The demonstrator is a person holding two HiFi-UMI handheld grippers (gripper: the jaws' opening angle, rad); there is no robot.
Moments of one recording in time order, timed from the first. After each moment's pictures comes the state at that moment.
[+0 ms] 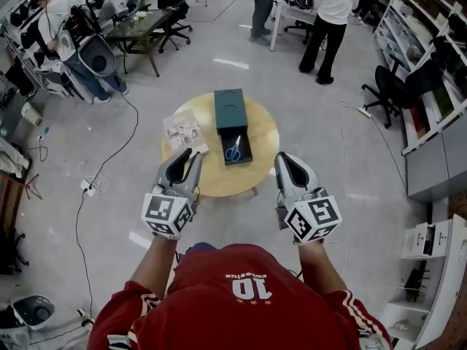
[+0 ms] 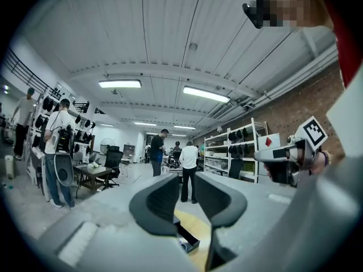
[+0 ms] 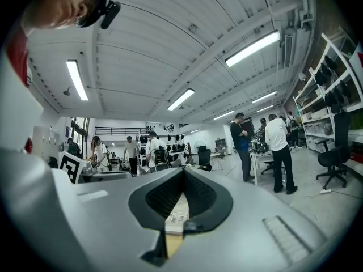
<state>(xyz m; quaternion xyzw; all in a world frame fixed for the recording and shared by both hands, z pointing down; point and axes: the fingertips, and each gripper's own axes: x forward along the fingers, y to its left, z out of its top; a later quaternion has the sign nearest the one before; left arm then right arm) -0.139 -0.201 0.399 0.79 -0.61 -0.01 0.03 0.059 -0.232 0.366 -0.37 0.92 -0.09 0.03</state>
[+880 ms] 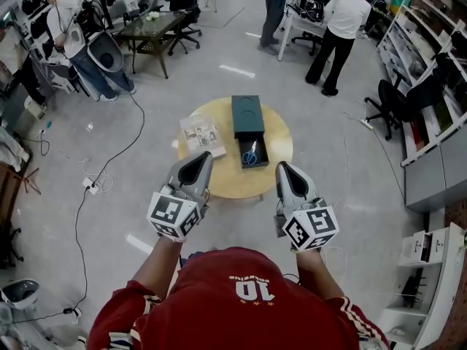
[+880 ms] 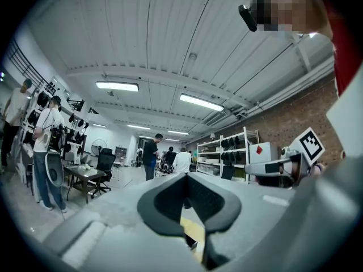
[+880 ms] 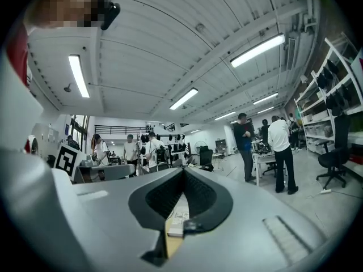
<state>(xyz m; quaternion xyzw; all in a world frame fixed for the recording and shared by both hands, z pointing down) -0.177 -0.164 0.364 0.82 -0.57 -0.04 0.02 -0.012 -0.188 0.354 -0.38 0.92 -0.08 0.03</state>
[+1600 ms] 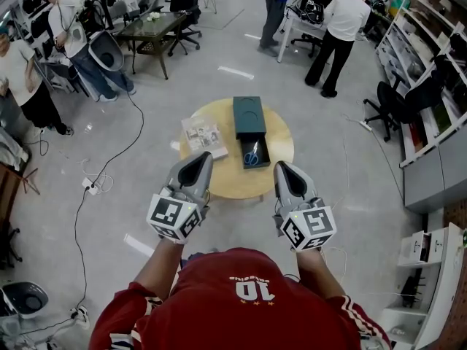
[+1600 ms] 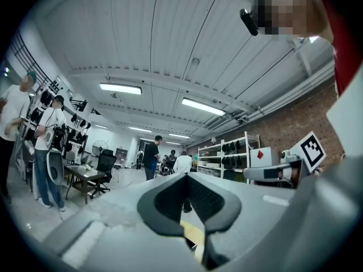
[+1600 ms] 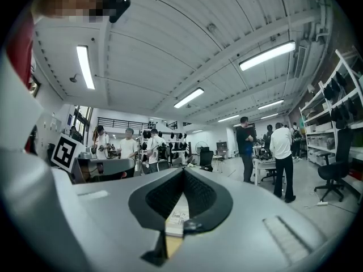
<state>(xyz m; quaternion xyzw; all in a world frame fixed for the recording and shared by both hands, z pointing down) -0.194 -0.152 0.358 0.82 -0.58 -0.06 0.02 -0.036 -0.177 0.351 -0.38 0.93 -0.04 0.01</state>
